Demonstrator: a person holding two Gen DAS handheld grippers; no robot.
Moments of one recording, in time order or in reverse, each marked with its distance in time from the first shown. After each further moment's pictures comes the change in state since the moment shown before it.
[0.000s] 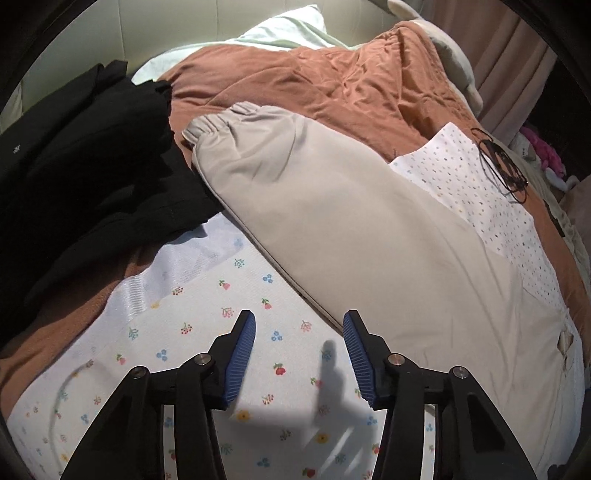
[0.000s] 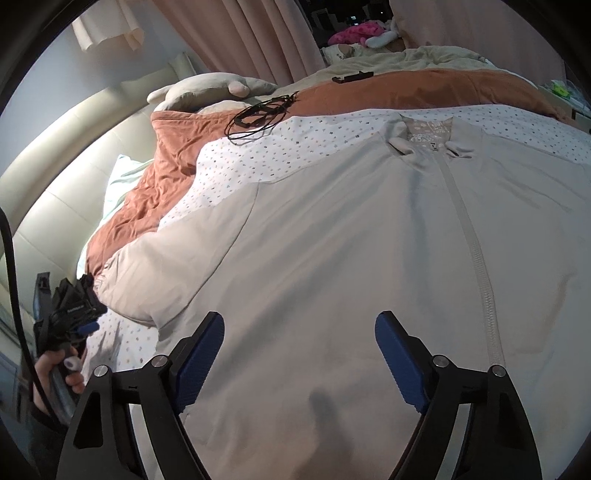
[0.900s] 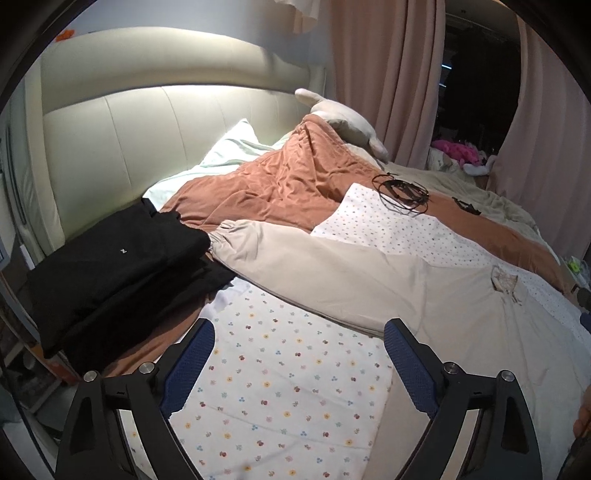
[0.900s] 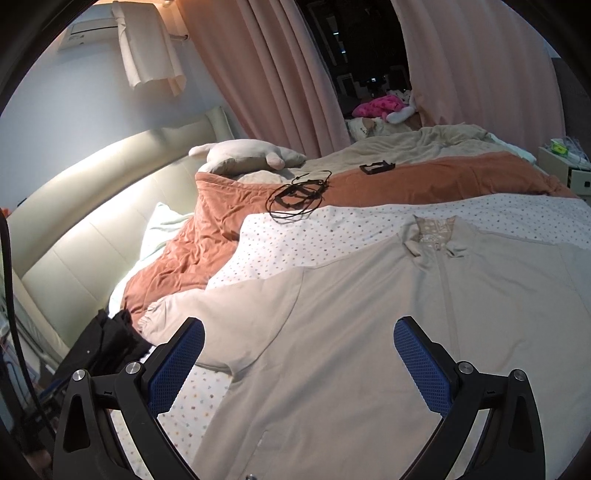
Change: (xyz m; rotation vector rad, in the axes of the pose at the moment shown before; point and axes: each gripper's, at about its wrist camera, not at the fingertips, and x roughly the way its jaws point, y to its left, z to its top) left arm -0.233 -0.002 -0.099 0.295 -0.340 -0.089; right arm -0.127 0.064 0.028 -0.081 -0.243 0.033
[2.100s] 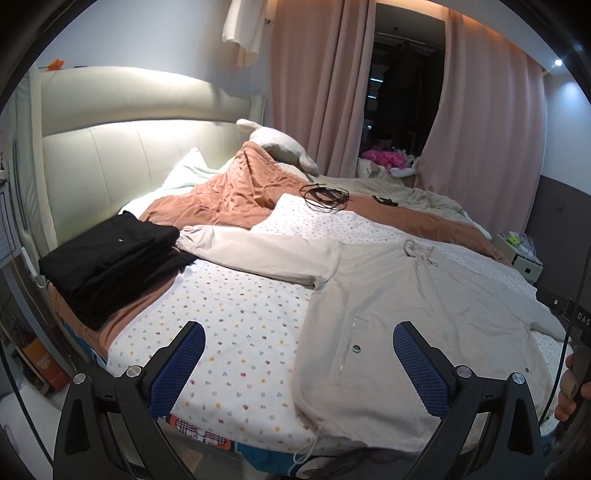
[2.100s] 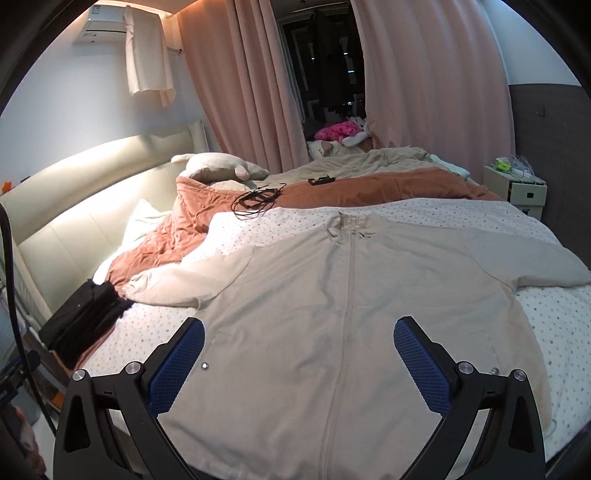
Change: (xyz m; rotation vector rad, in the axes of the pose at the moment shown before) left arm -0.183 -0.025 -0.109 0.107 -0.112 -0.210; right arm -0.200 -0.032 -0.103 -0.049 -0.087 -0.168
